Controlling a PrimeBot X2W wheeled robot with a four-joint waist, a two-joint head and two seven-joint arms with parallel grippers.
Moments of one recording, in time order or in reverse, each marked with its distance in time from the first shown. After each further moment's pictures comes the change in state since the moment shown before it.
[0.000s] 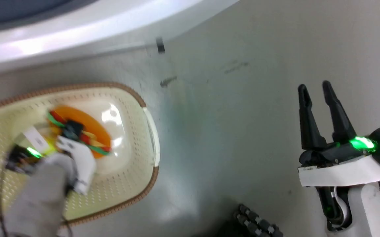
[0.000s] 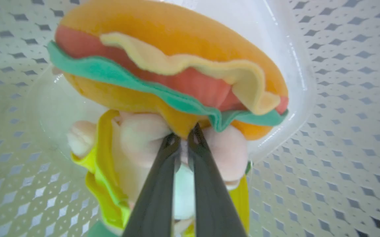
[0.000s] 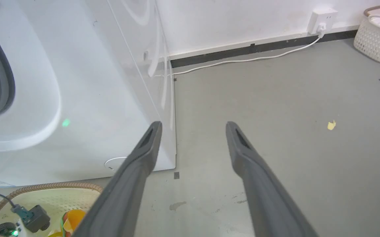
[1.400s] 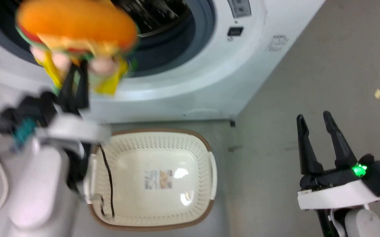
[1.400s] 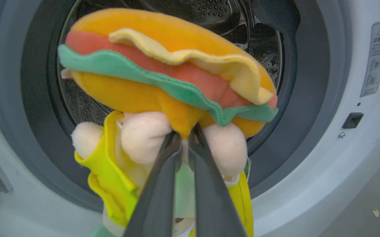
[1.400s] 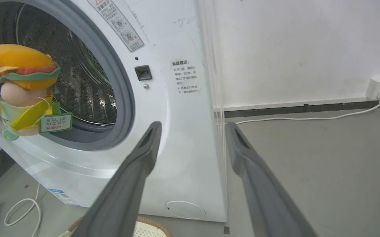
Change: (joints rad) left arm 0.372 -0.091 0.490 -1.120 0.008 0.090 -0.257; right arm 0.135 0.000 -0.022 -0.013 -0.164 0.000 0.000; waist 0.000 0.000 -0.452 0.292
